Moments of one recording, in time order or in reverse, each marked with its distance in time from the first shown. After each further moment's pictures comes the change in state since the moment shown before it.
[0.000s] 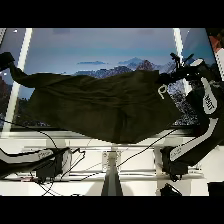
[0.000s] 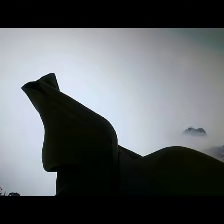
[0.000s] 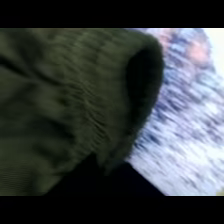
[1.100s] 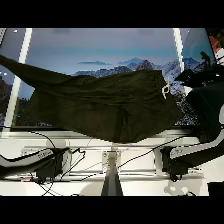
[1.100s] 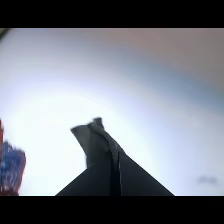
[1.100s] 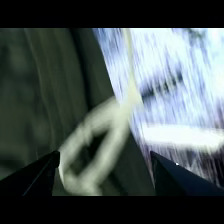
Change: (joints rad) left arm 0.072 0.084 0.000 -0.027 0.126 0.040; right arm -0.190 0.180 -0.018 -0.132 0.090 0.259
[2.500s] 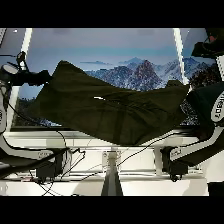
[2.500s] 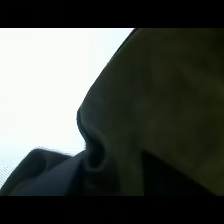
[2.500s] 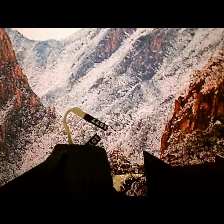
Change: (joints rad) left arm -0.240 -0.233 -0.269 -0.227 0.023 0.114; right arm 0.121 -0.041 0.566 -0.472 0.135 0.207
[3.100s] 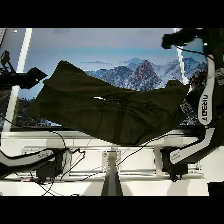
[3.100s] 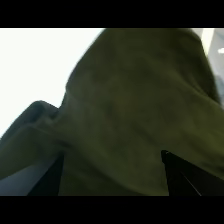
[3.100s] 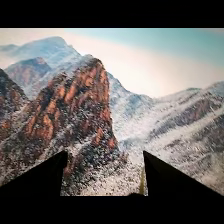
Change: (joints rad) left arm 0.114 0.155 -0.069 -0.088 -0.138 -0.006; right arm 0.277 0.000 0.010 0.000 -0.125 -0.011
